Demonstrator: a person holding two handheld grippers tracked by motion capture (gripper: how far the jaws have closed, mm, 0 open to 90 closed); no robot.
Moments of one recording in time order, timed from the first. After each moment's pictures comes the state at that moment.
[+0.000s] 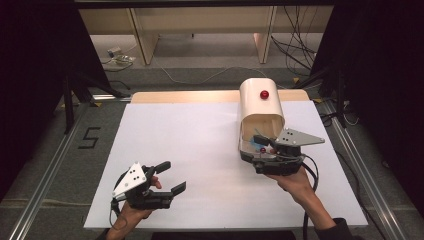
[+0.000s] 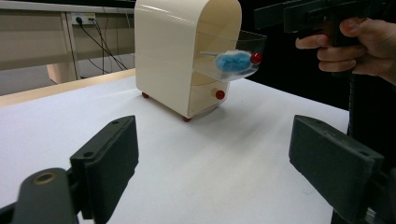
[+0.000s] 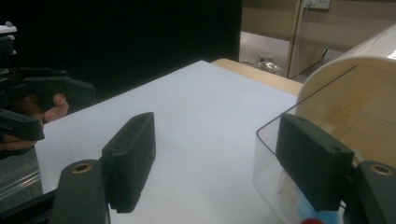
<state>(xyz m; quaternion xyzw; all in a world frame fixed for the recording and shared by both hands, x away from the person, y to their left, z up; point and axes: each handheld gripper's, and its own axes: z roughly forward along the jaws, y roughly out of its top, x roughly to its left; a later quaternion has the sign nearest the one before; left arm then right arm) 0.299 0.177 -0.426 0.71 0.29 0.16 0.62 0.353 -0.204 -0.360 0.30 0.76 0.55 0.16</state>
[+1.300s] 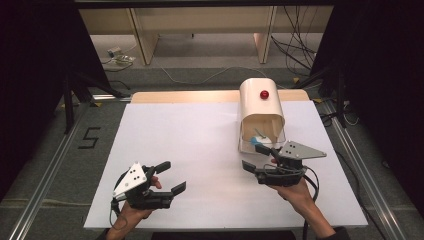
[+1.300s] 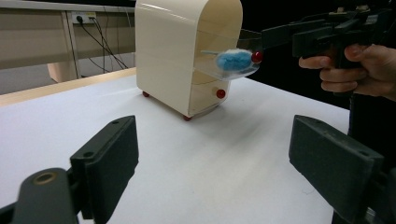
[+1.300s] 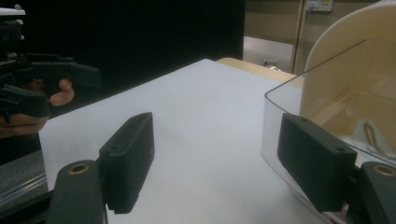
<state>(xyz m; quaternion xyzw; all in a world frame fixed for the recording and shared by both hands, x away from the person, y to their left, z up) 0.299 0.177 -0.426 0.71 0.29 0.16 0.62 0.341 -0.212 -0.389 0.29 0.75 0.57 0.15</state>
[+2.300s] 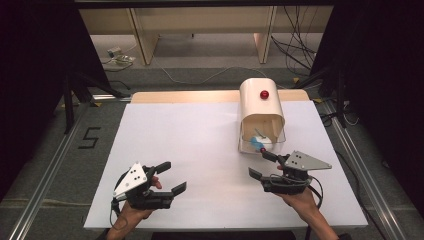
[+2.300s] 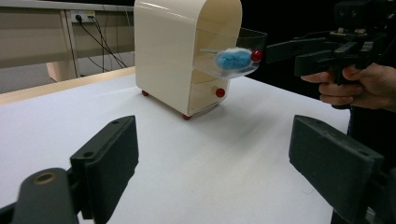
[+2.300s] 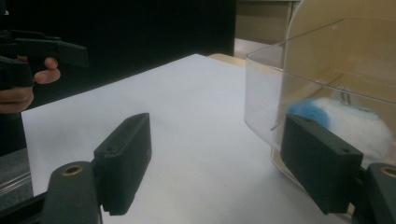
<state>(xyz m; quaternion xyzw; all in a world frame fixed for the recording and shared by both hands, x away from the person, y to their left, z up) 0.299 0.176 -0.427 0.71 0.29 0.16 0.62 0.331 -0.230 -0.414 0.30 0.75 0.57 0.18</state>
